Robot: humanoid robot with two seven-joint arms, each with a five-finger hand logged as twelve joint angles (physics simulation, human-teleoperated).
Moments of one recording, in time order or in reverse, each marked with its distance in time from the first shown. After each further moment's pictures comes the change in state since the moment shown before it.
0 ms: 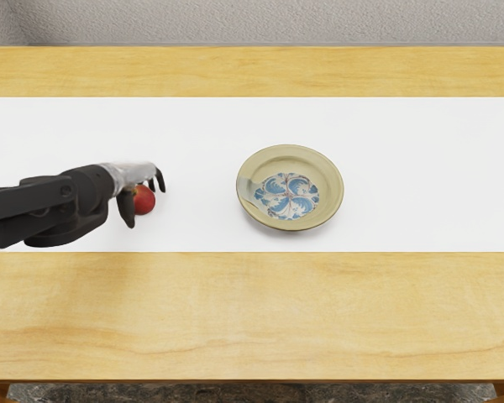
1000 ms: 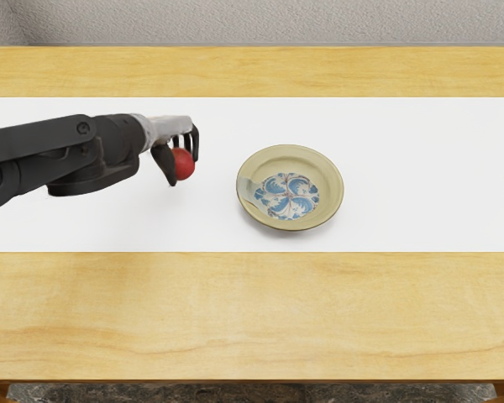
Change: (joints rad) left arm -0.201 -0.085 -0.016 0.022 -0.179 -0.014 0.000; right arm 0.000 0.000 0.001 -0.001 0.000 0.000 0.000
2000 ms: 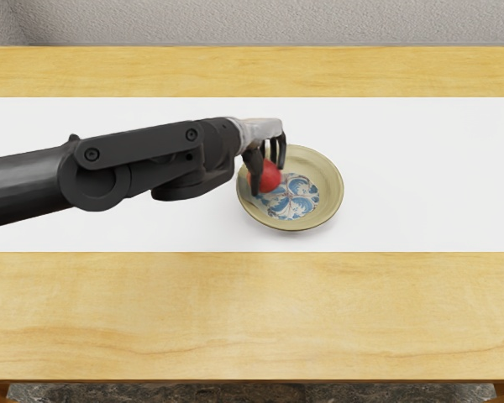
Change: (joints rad) left arm -0.023 -0.337 -0.054 0.185 0.004 0.026 0.000; right arm 0.000 0.000 -0.003 0.000 0.001 0.000 0.000
